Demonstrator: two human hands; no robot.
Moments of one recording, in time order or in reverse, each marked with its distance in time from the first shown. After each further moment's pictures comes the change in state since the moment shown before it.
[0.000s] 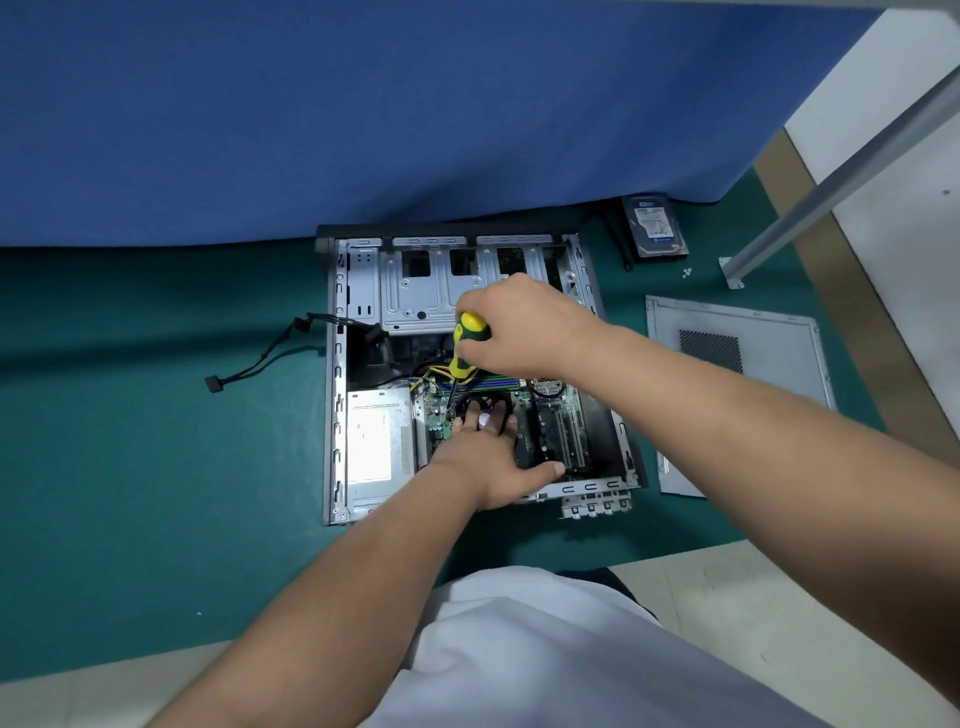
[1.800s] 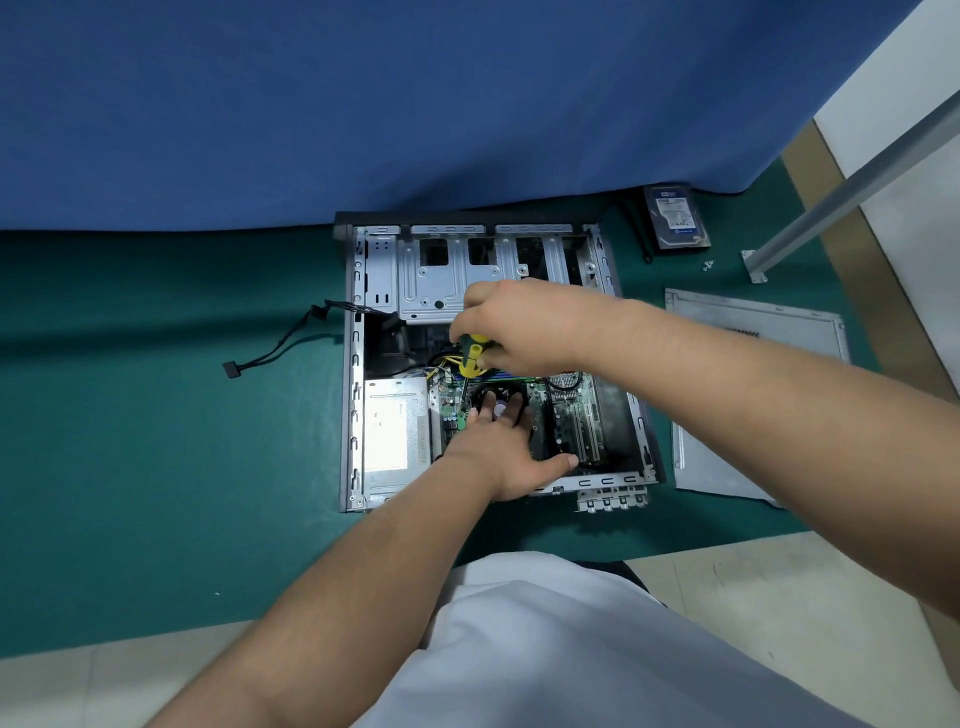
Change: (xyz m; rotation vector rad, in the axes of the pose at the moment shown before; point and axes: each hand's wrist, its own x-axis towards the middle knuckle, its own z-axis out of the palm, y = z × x) left_hand -0.001 -0.002 -0.001 -0.004 0.011 0.000; right_hand 0.010 -0.011 -0.006 -0.263 -0.268 -0.231
